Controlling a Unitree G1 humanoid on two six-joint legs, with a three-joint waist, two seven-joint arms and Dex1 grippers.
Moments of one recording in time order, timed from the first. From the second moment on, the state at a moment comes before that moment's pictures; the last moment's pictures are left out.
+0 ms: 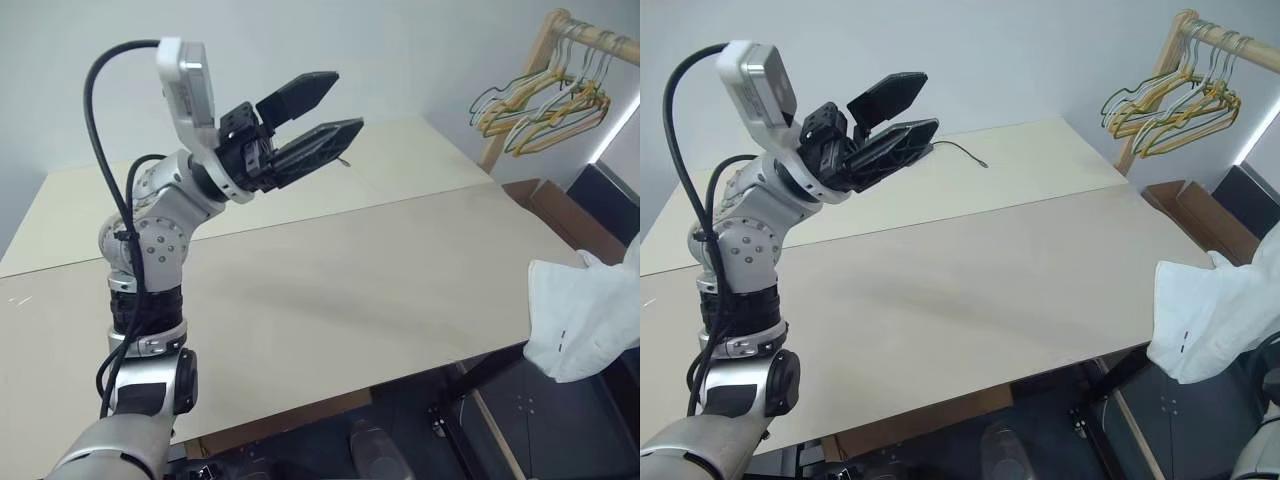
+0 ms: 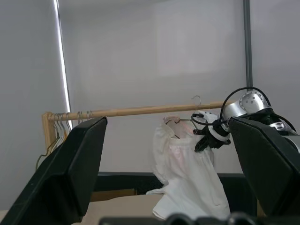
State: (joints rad) left arm -0.85 0.37 0.17 -0.14 -0.87 0.61 -0.90; right arm -0.88 -1.06 -0.97 0.45 0.53 1.61 -0.45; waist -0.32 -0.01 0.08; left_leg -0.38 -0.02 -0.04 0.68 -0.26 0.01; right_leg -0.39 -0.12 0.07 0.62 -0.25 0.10
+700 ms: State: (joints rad) left arm -0.84 0.39 0.16 -0.15 -0.87 0.61 -0.92; right arm -0.72 -0.91 -0.91 0.19 0.23 1.56 -0.27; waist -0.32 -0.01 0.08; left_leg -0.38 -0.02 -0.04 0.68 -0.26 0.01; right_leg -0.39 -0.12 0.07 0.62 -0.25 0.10
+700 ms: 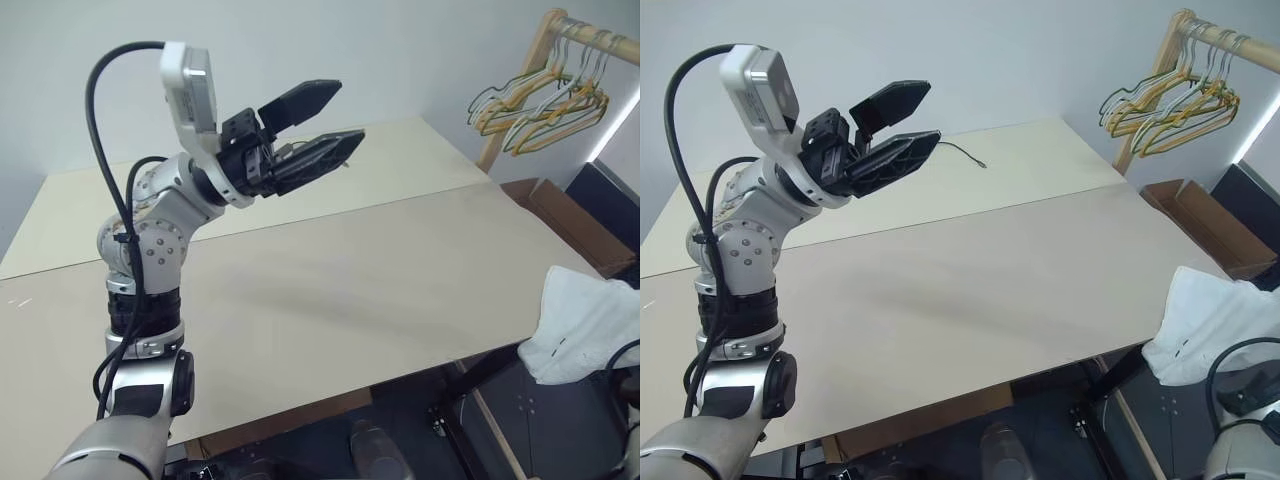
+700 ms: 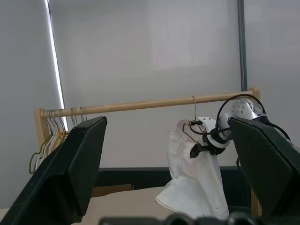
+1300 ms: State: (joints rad) left arm -0.79 0.44 0.13 -0.18 -0.81 0.59 -0.93; right arm -0.40 -0.85 -0.55 -0.28 -0.15 0.42 -0.35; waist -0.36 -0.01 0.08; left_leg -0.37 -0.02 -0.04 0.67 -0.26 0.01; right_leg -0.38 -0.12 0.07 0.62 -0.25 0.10
